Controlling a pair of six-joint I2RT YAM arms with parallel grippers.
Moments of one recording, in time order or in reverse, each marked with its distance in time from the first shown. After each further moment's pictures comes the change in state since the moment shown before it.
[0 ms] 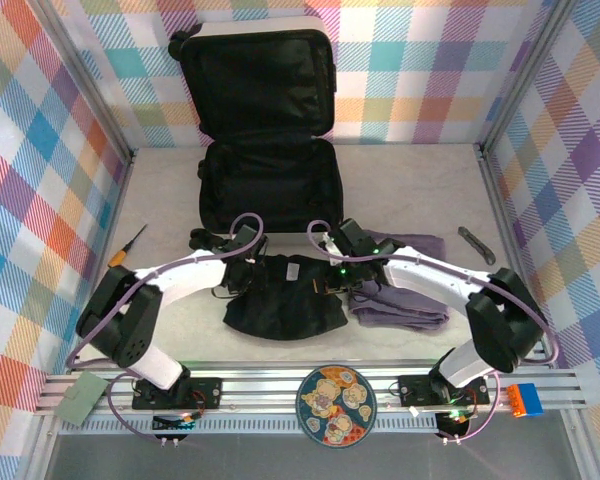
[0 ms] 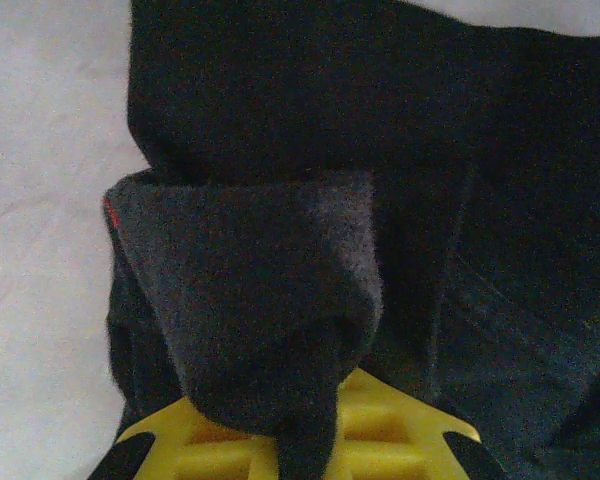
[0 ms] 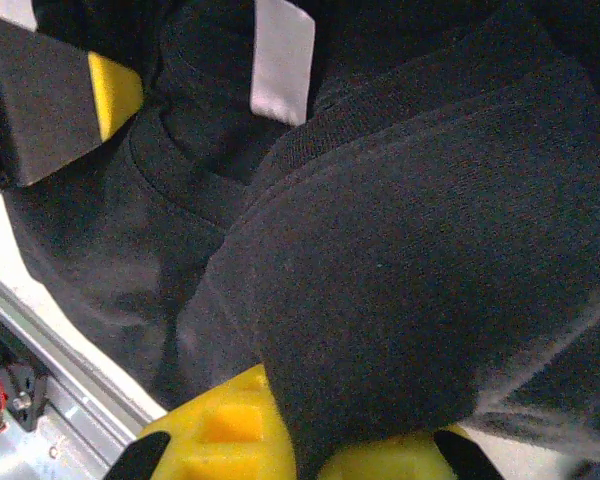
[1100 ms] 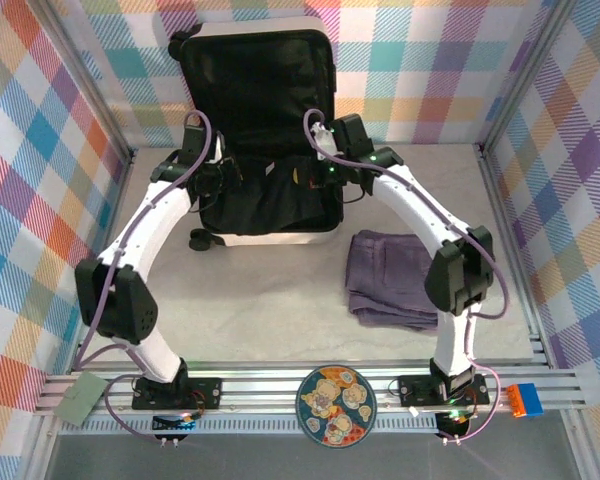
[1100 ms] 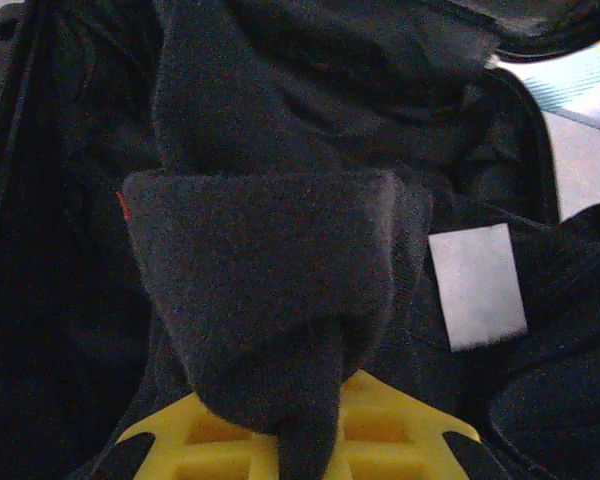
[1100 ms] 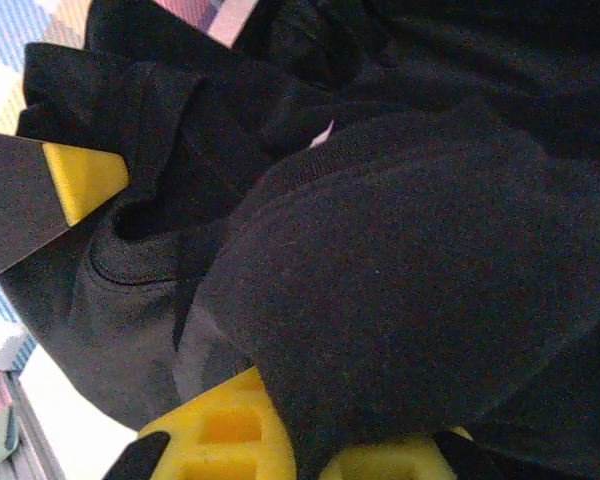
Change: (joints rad) left arm 0.327 0.168 0.747 -0.117 0.074 0.190; right arm -0.224 0.470 0.943 -0.118 -0.096 -0.208
